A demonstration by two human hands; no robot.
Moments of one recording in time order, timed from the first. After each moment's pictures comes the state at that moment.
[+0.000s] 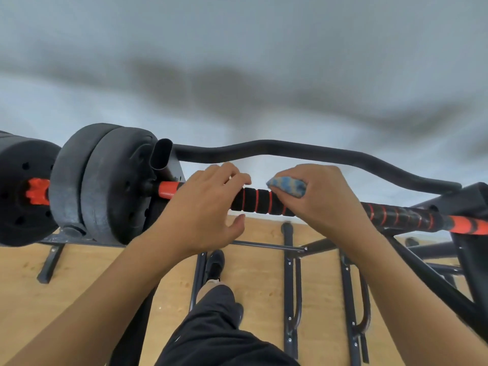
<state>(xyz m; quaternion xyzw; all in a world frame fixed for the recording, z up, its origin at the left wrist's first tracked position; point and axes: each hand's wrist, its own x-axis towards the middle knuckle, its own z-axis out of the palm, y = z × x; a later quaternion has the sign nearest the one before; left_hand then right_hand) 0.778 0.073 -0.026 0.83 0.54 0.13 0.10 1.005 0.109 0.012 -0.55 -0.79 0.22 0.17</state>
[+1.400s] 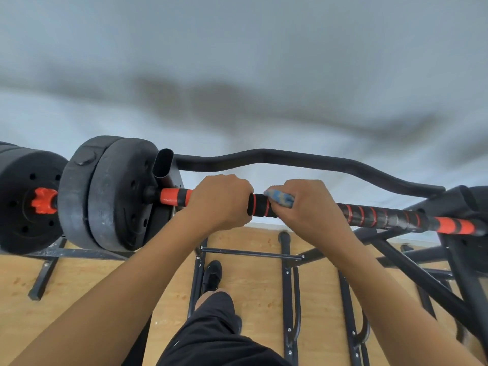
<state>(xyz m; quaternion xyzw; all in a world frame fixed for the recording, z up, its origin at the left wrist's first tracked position) 0.812 0.121 -0.041 0.80 0.59 -0.03 0.10 1.001 0.102 -0.002 -0.55 -0.80 0.19 0.12</state>
